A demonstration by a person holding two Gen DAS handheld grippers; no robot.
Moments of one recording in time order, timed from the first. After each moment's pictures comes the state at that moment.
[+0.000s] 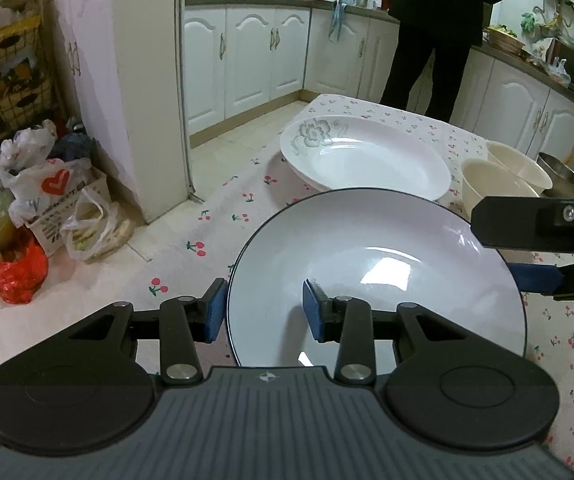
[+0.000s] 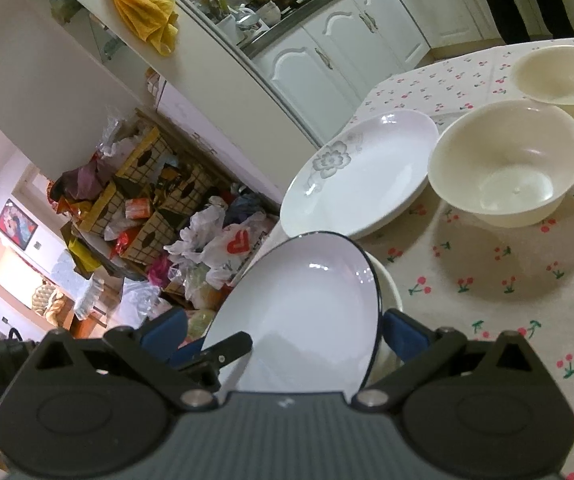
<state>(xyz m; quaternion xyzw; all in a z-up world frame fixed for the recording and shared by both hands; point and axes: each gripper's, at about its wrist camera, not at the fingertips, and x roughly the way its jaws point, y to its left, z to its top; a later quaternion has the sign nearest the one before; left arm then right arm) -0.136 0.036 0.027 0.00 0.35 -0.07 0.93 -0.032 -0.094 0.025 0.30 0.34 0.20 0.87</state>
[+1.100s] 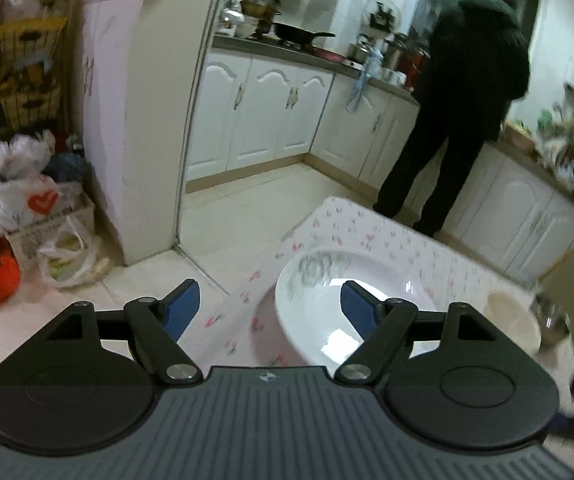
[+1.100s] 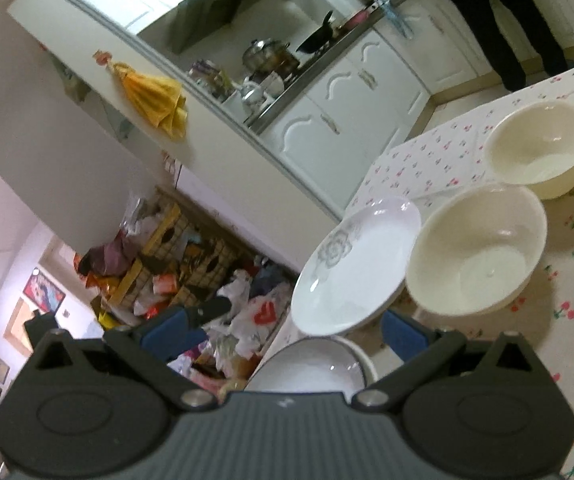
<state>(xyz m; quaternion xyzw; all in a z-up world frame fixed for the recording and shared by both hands) -0.051 0.042 0.070 -0.12 0.29 -0.06 0.95 -0.032 -0.144 0.043 0.37 0.24 0.19 0.88</state>
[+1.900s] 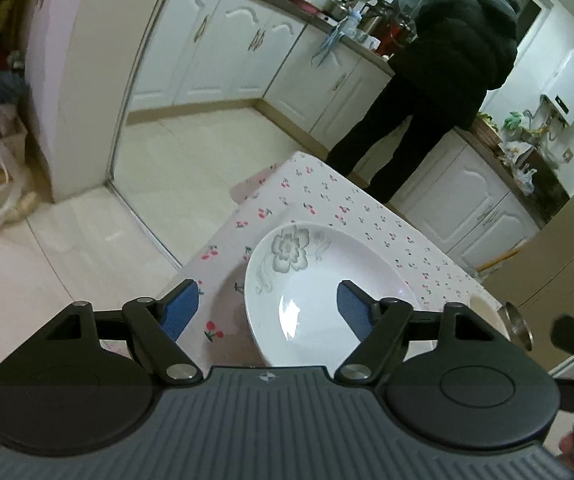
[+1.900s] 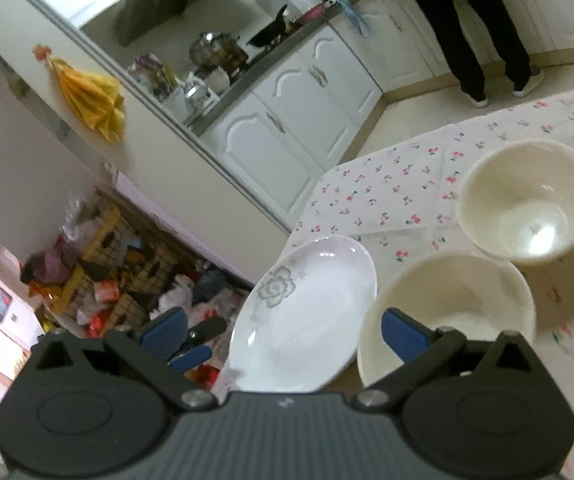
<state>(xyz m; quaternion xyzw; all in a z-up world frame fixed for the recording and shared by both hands) 0.009 0.058 0.028 -0.19 0.37 -0.16 0.90 0.042 -0.153 0.054 0.34 0.29 0.12 0.89</state>
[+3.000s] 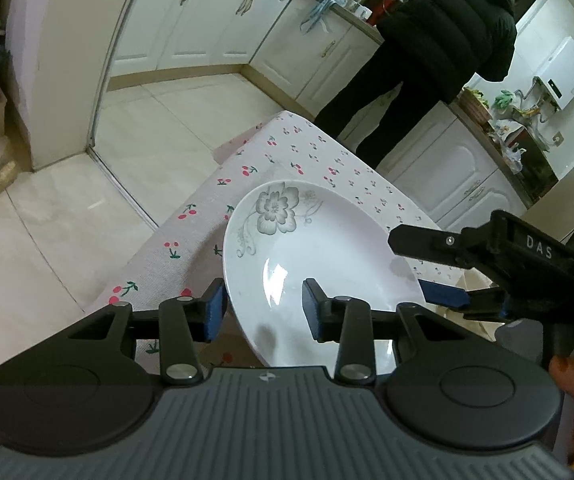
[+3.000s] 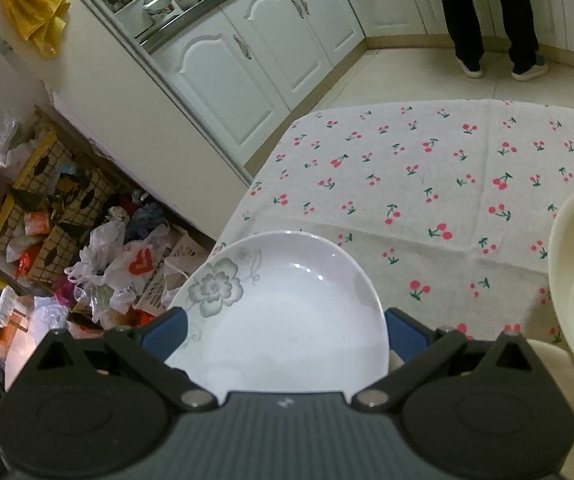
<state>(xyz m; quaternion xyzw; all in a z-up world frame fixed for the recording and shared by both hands) 0.014 0.048 0.021 -0.19 0.41 -0.19 0.87 0.146 -0.123 0.035 0.24 0.41 0.09 0.87</state>
